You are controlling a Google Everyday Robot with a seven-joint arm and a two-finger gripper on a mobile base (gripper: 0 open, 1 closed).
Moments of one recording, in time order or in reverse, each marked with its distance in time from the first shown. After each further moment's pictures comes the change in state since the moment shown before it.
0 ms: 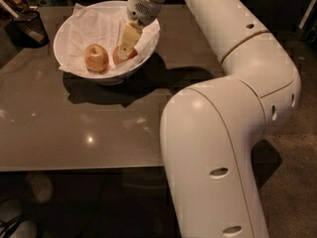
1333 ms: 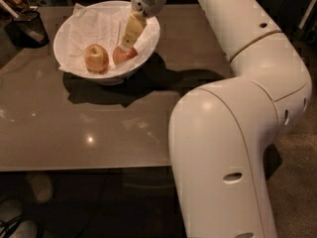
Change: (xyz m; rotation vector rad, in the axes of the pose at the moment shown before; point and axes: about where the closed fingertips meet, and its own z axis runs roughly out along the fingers) arm -0.004 -0.001 -0.029 0.041 -0.054 -0.035
